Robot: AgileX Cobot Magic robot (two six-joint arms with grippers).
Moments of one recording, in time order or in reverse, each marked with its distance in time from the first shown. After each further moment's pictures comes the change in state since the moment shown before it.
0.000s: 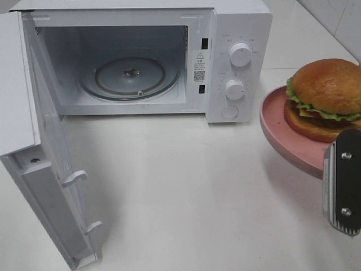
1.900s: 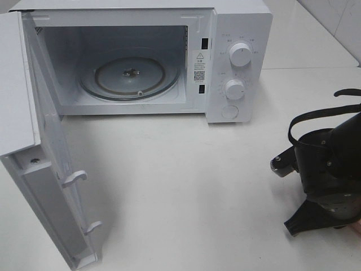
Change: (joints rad) left arm 0.000 0.000 0.000 0.000 0.000 0.000; right arm -0.092 0.892 -0.173 -0.321 0.138 1.444
